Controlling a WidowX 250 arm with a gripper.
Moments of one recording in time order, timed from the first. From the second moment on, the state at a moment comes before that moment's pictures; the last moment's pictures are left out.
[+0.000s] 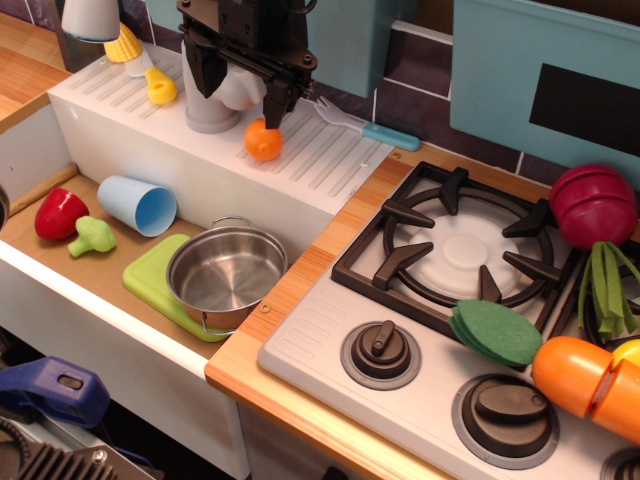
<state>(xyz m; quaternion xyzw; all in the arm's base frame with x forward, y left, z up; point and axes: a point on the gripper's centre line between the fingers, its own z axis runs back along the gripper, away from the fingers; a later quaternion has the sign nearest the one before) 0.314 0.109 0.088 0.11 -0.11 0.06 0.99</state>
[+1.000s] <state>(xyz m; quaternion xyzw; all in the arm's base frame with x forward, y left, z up) 0.338 0.118 0.063 0.14 -0.17 0.13 0.97</state>
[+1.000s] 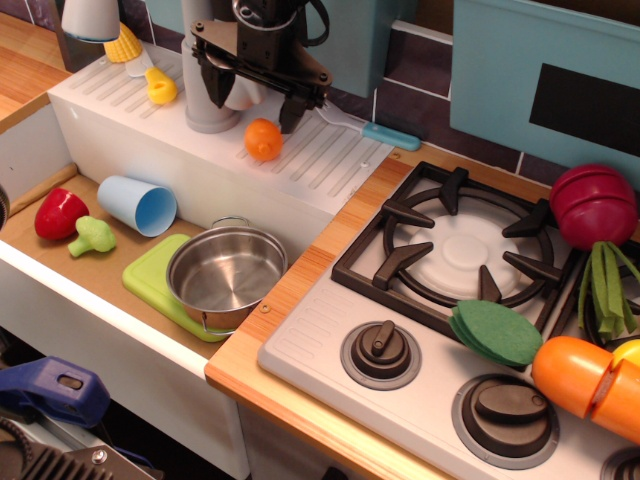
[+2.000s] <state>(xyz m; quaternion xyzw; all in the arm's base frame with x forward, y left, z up) 0.356 0.134 0.017 0.07 -0.17 0.14 0.97</state>
